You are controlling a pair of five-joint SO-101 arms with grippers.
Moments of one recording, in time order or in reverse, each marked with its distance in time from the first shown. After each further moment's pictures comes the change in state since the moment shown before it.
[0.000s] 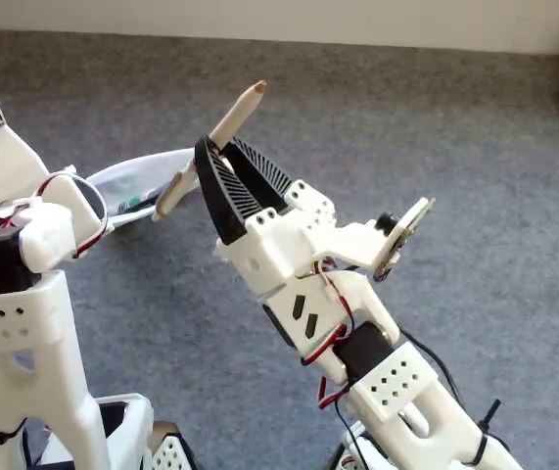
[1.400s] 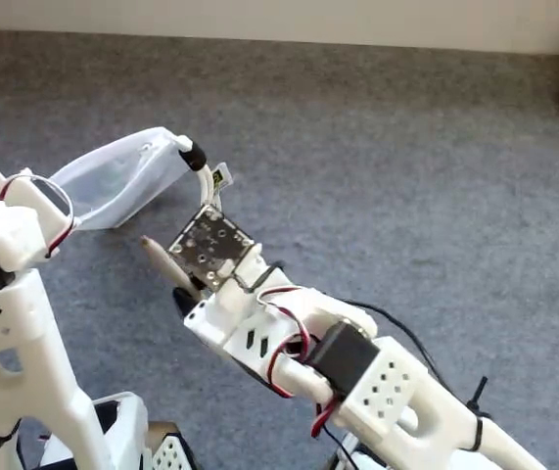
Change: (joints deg) left arm -8.4 0.1 0.0 0.0 3.2; right arm -14.0 5.6 -20.5 74.2 31.1
